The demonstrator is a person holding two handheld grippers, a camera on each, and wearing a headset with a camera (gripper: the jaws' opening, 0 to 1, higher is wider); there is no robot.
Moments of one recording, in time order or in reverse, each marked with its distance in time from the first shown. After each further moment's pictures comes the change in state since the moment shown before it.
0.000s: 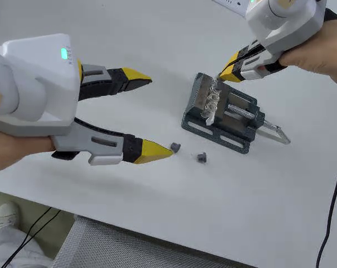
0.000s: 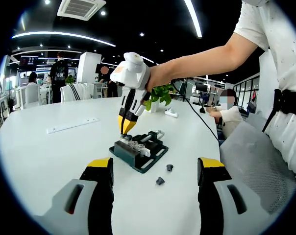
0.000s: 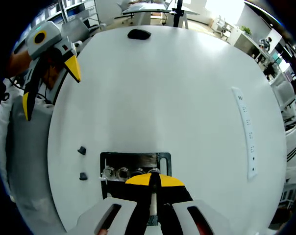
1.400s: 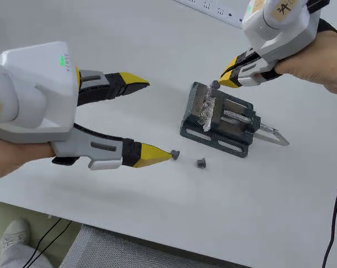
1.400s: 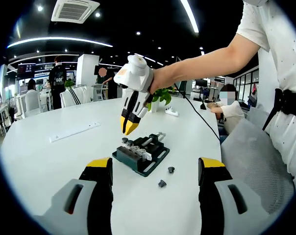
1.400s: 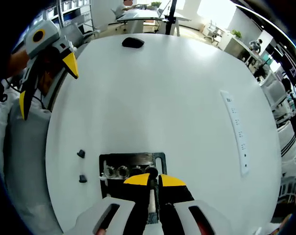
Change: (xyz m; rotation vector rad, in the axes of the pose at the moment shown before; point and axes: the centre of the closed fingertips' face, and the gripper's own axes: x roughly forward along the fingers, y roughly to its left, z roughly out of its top) left arm -0.003 -0.006 0.018 0.063 0.026 0.014; right arm -0.017 -0.009 -0.003 0.041 -0.077 -0.072
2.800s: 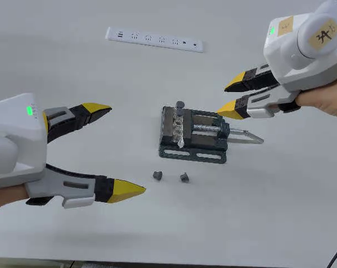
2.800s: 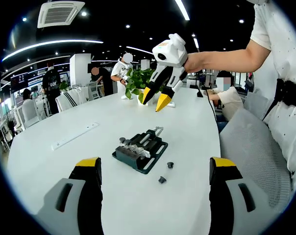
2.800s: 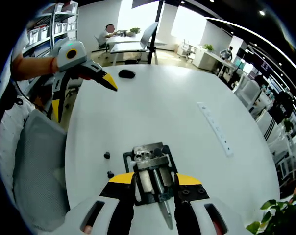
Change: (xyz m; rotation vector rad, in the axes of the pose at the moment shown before) left arm 0.003 -0.010 0.006 0.097 0.097 -0.019; right arm -0.093 0.054 -0.040 0.141 -0.242 -0.139
